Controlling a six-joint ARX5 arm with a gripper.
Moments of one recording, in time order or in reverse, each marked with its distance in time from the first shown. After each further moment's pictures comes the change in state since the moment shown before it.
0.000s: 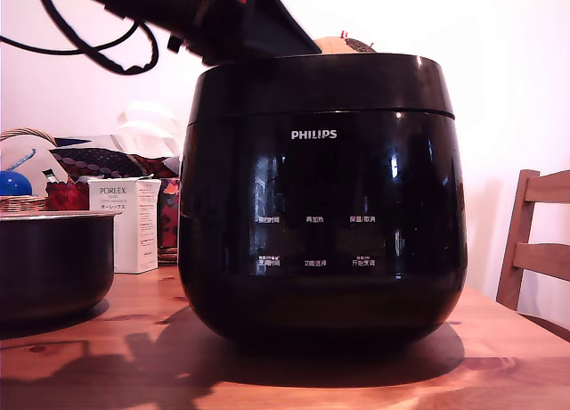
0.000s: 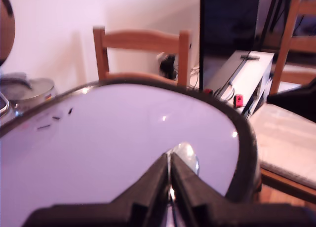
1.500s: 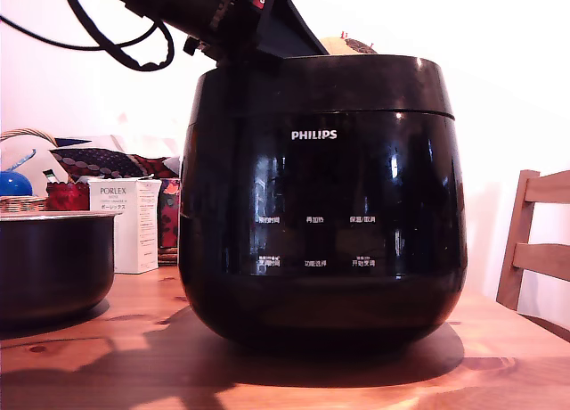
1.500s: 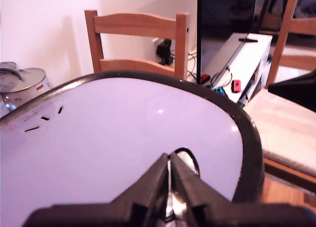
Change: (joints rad) arm -0.001 0.039 0.062 -0.082 -0.005 0.011
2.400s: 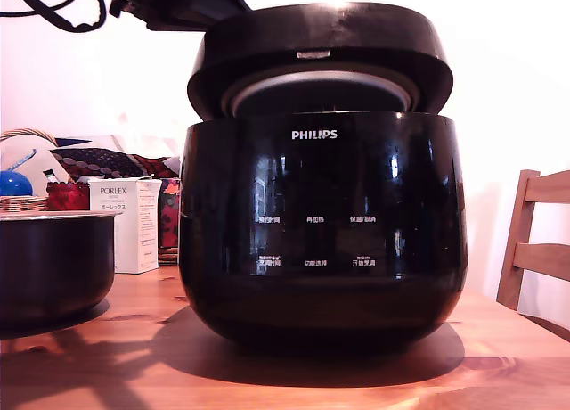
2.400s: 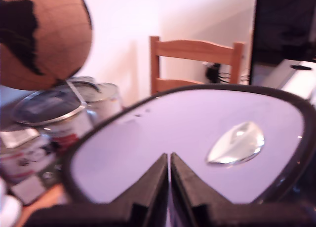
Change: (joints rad) arm 0.132 -0.178 -0.037 -0.024 -0.062 -0.015
